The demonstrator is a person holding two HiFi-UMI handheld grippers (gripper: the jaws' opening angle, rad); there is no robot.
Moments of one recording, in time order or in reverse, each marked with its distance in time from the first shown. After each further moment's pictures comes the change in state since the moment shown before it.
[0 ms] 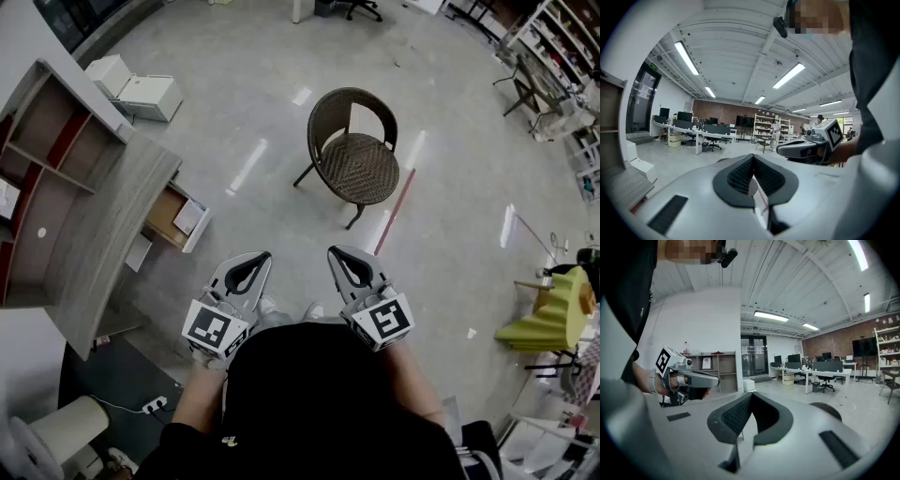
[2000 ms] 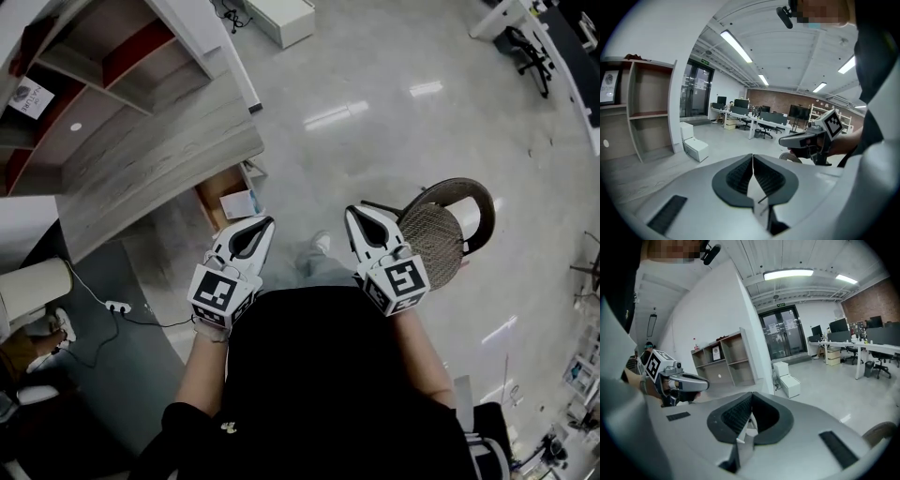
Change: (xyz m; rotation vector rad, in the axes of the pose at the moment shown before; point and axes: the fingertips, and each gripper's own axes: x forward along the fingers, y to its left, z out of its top) left arm 0.056 0.361 -0.034 -0.256 0.158 0.601; right arm 0.430 -0.087 -0.007 0.064 0.251 0.515
